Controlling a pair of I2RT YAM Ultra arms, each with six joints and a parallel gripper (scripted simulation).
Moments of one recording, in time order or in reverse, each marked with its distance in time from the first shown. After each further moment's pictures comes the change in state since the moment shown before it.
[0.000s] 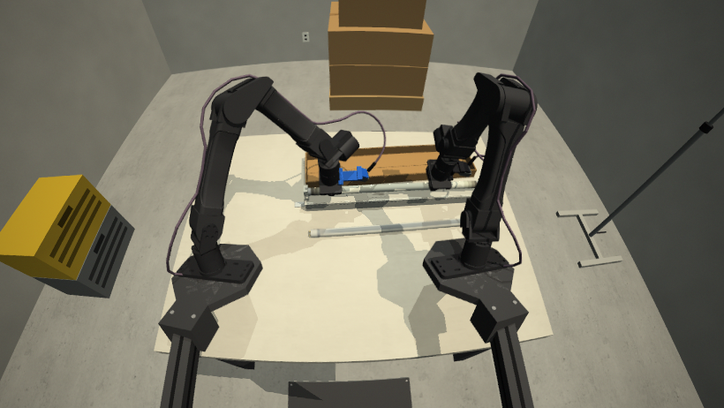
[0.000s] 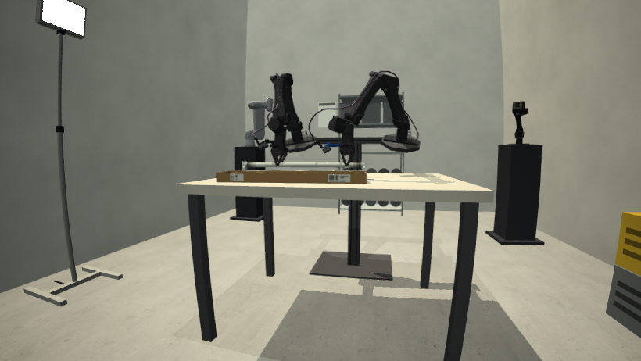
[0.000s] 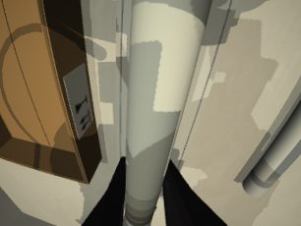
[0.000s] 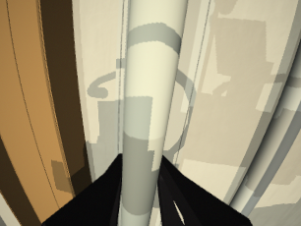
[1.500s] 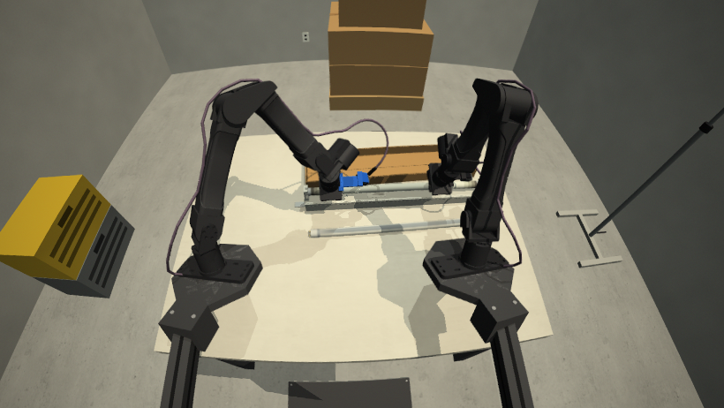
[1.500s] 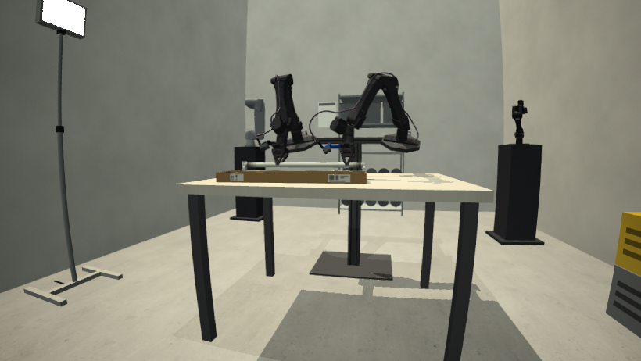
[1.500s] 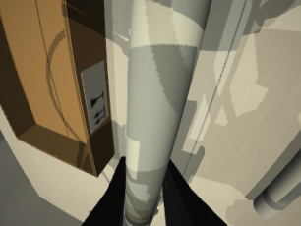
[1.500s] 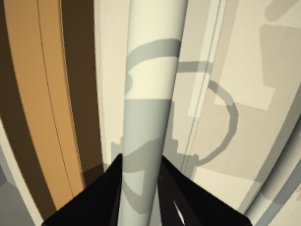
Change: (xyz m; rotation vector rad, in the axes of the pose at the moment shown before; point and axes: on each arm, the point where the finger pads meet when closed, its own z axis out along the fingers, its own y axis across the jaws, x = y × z) left arm 0.000 0.000 0.000 -0.187 -0.001 0.002; right arm 0.000 0.000 0.000 -0.186 0.001 0.000
